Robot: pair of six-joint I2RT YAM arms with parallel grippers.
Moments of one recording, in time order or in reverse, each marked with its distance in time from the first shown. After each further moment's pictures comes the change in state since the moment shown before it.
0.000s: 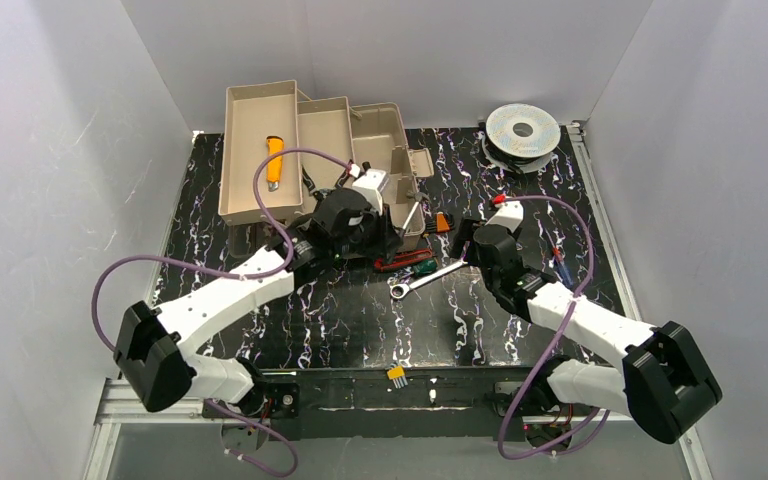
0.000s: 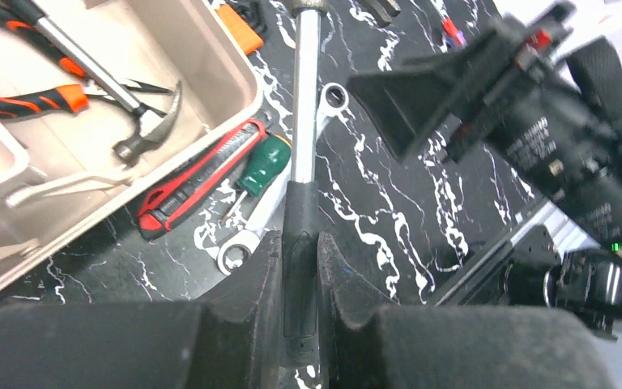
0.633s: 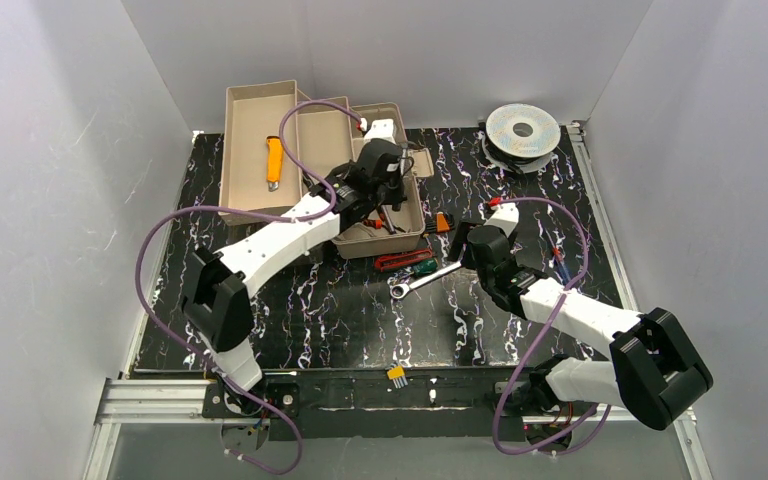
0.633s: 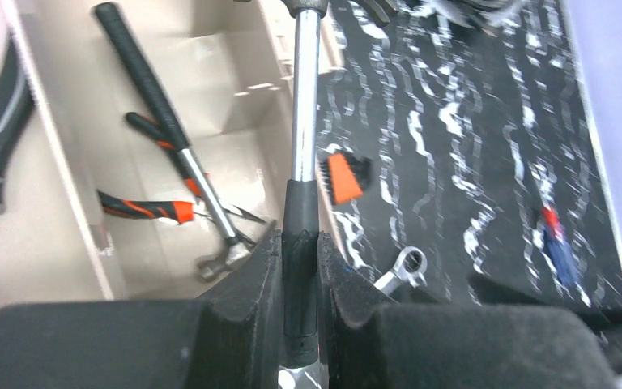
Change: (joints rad) left arm 0.082 0.401 0.471 -0.110 -0.272 -0.072; right arm 0.000 0.079 -0.002 0.002 -0.002 0.046
